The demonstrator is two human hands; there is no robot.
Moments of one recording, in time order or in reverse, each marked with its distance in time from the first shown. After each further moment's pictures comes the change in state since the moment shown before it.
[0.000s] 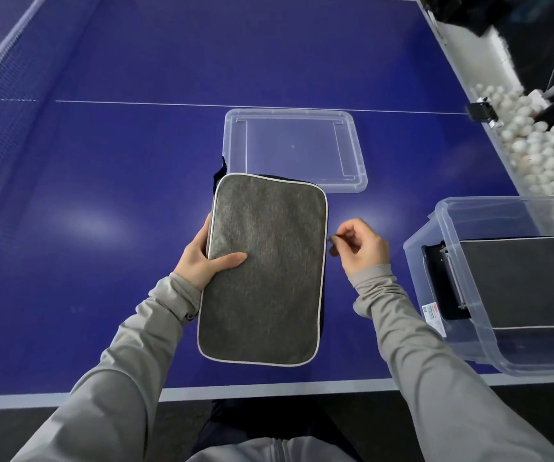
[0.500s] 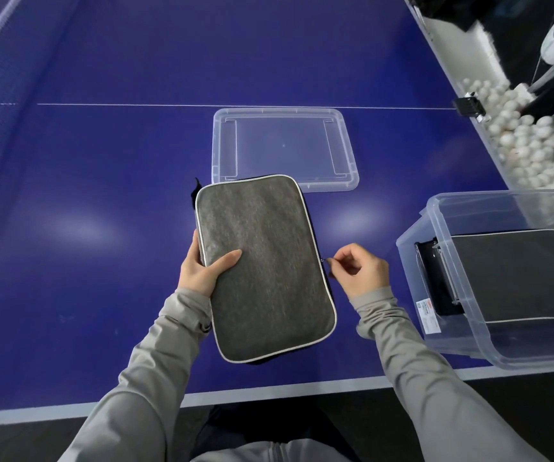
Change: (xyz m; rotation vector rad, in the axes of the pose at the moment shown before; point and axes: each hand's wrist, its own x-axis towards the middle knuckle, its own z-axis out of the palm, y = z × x) left_hand 0.000 -0.016 0.023 -0.152 0.243 -0.076; right_hand -0.029 0.021 -0.007 -0.138 0.025 -0.001
